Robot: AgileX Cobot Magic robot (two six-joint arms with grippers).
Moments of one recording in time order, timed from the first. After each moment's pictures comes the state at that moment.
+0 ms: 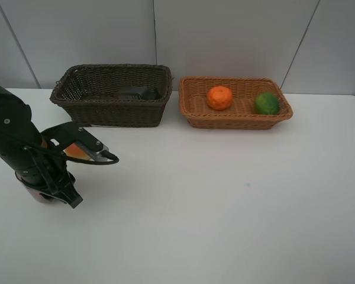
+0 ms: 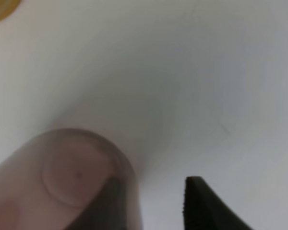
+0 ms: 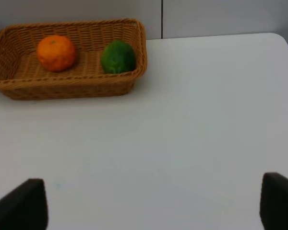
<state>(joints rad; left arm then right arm) -0.44 1.66 -0.64 0.22 0.42 0.02 -0.05 0.00 -0.52 -0.03 1.06 0.04</state>
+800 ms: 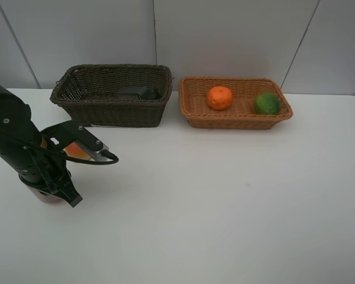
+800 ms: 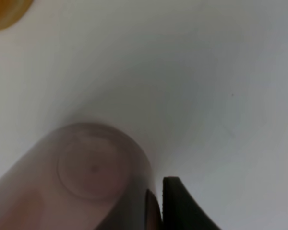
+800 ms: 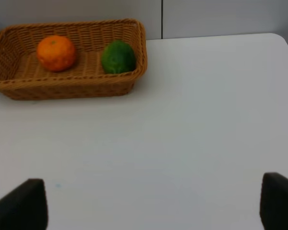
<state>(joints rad) -0.44 1.66 -0.64 0.23 0.42 0.02 -0.05 0.00 -0.52 -0.03 1.06 0.04</state>
